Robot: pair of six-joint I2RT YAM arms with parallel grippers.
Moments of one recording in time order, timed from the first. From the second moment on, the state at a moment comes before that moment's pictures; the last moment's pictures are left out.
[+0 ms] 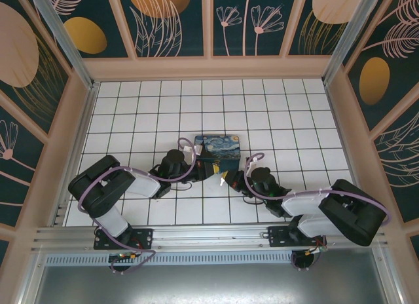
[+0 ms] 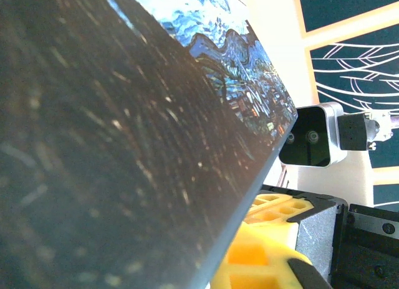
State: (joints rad) left arm -0.75 1.67 0.45 0.85 0.50 -1.03; right arm 0.86 1.27 0.15 0.75 -0.10 1.23
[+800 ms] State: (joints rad) left arm -0.75 1.69 0.45 0.81 0.49 -1.04; right arm 0.86 1.23 0.12 0.74 -0.10 1.23
